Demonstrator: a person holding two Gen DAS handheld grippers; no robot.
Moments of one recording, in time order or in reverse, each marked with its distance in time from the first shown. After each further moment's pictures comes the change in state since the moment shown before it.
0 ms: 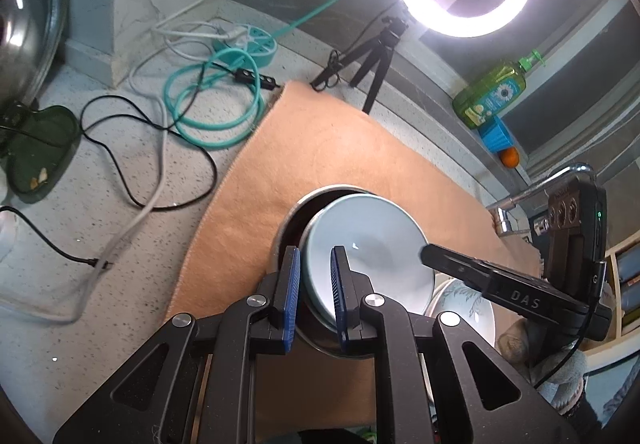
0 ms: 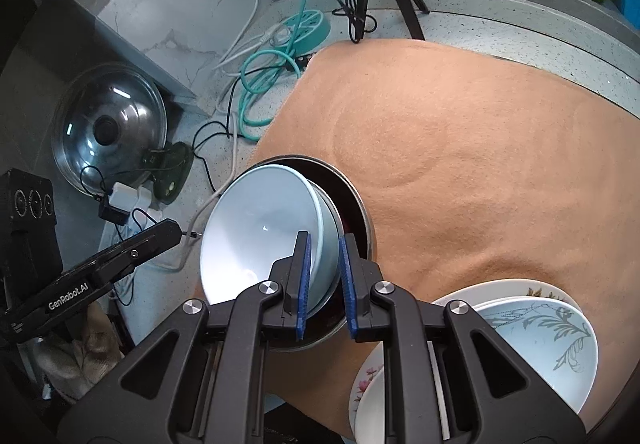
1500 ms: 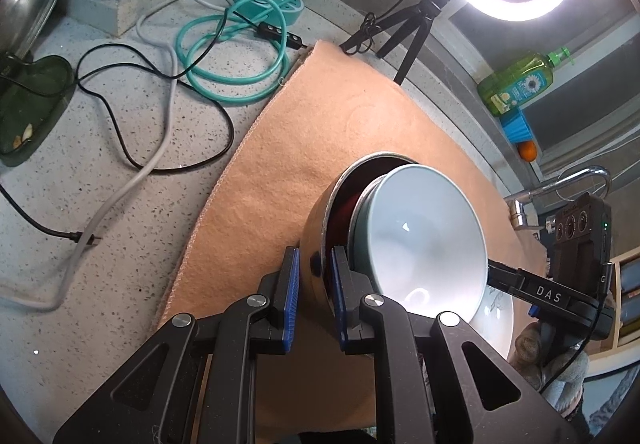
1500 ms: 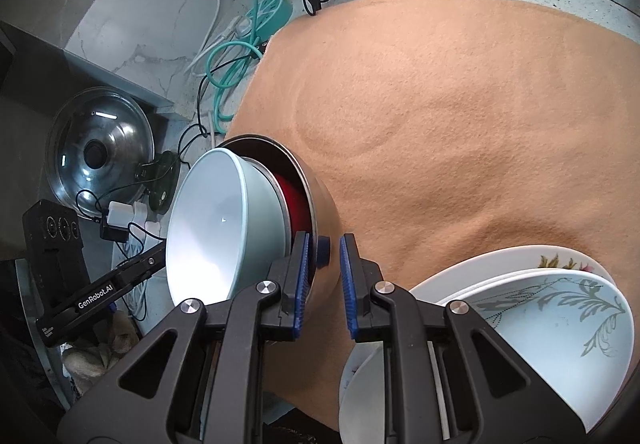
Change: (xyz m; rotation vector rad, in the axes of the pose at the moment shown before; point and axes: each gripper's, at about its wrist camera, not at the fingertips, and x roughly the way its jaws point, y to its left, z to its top) left arm 0.040 0.027 -0.009 -0.064 0.104 0.002; right arm 0.030 -0.035 -0.015 0.142 0.061 0.047
